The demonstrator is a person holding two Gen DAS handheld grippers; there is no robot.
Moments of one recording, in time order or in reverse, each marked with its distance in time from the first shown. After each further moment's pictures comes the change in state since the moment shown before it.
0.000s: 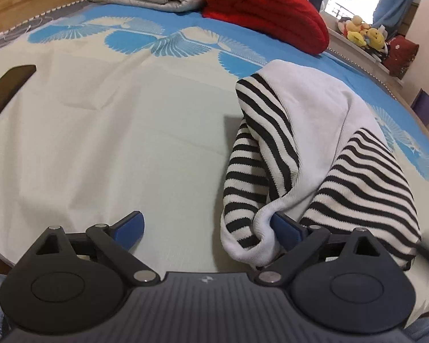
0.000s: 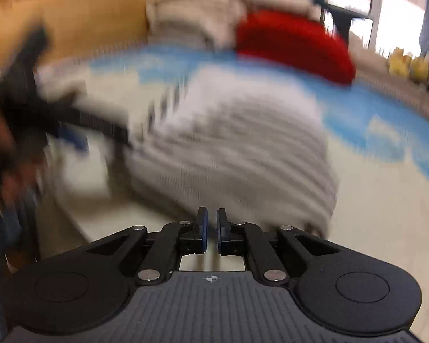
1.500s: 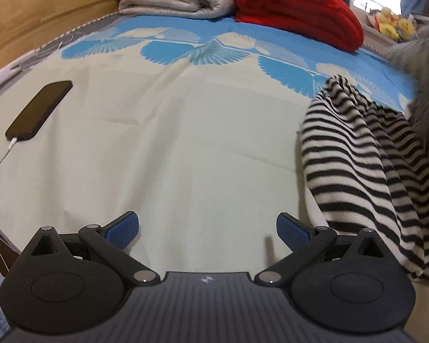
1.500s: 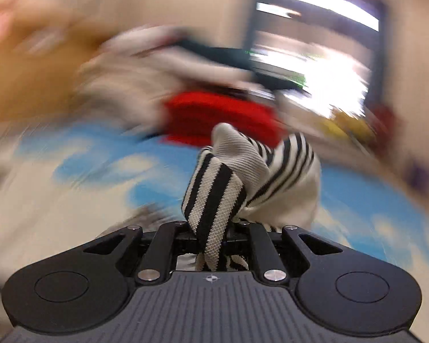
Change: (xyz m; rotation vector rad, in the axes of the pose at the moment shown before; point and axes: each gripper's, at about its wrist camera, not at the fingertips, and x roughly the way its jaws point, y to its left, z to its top) left arm 0.008 0.014 0.009 0.018 -0.015 0.201; right arm 0.097 0.011 0.064 -0.242 -0.115 -0.158
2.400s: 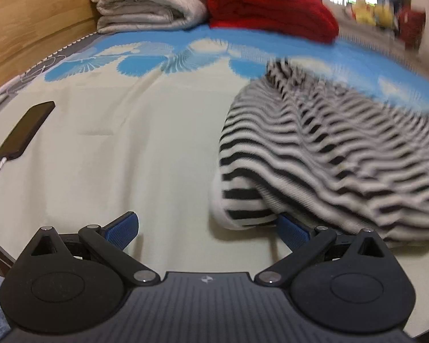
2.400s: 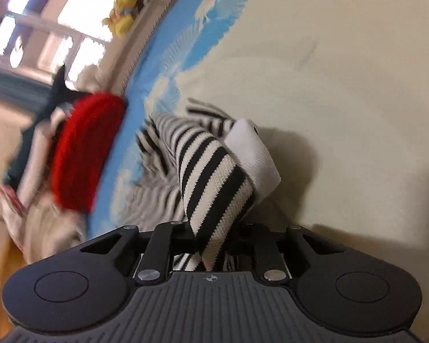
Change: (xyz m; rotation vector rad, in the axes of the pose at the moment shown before) left arm 0.003 -0.036 -0.016 0.144 -0.037 0.017; right arm -0.040 -0.253 -0.225 1.632 0.121 -0.140
